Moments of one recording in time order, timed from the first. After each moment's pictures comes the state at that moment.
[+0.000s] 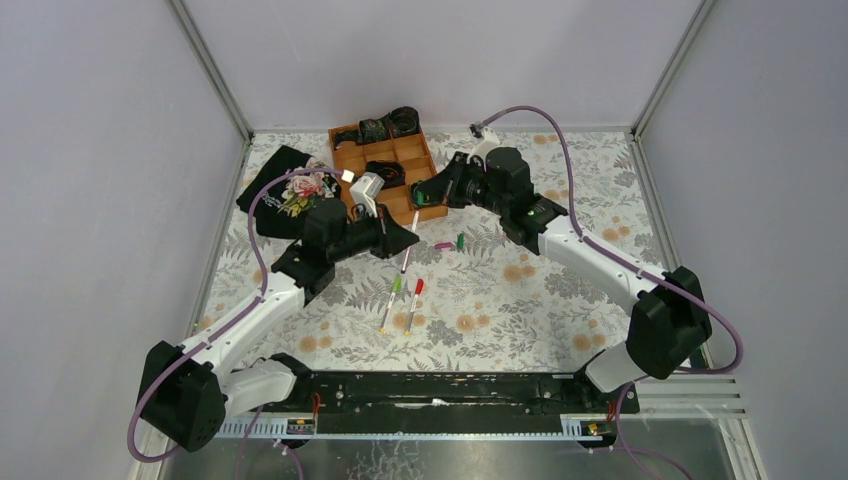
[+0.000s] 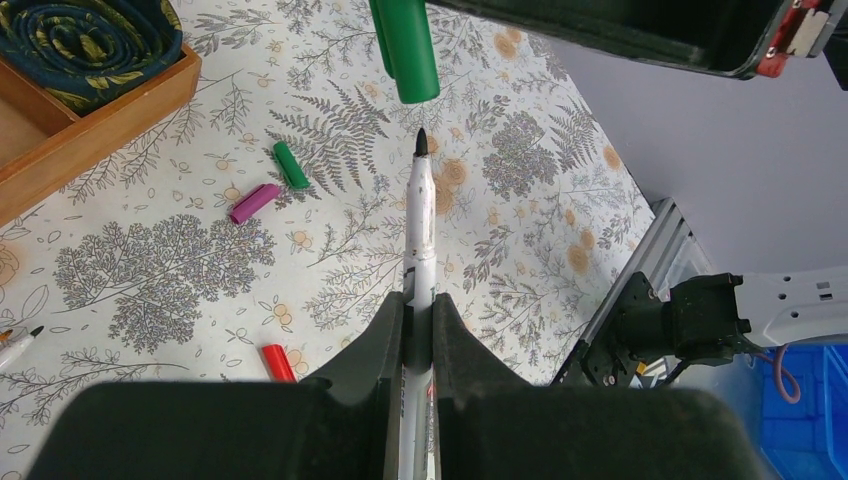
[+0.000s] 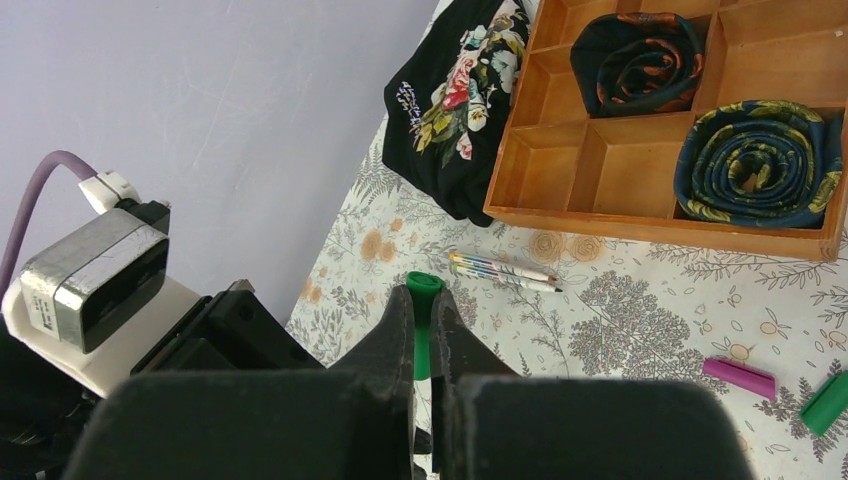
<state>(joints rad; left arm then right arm) -0.49 1.11 0.74 0.08 0.45 -0.49 0.64 1.51 1.19 0.09 -0.23 0.72</state>
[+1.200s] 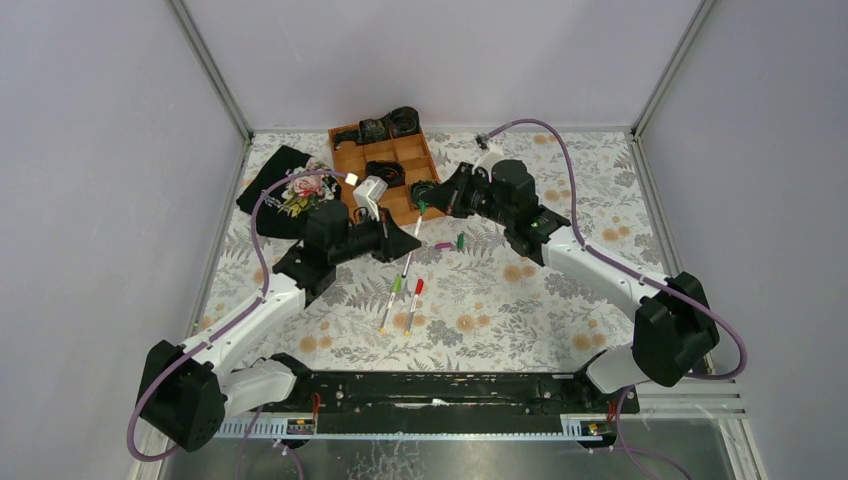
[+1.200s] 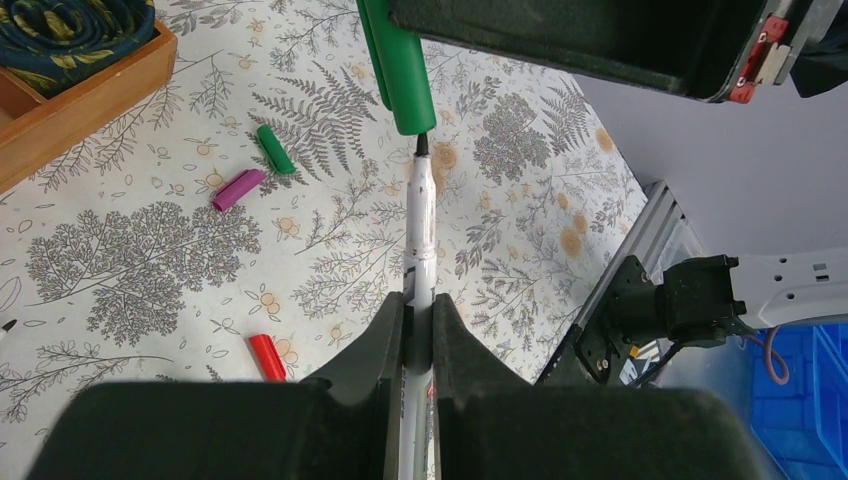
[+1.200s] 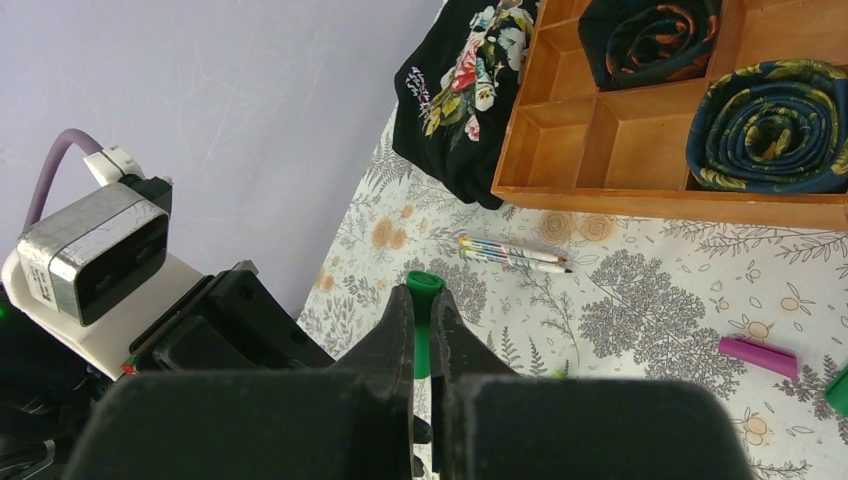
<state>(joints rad) -0.49 1.11 0.73 0.08 0.46 -0.49 0.64 1.47 1.08 0.16 -0.26 0.76</state>
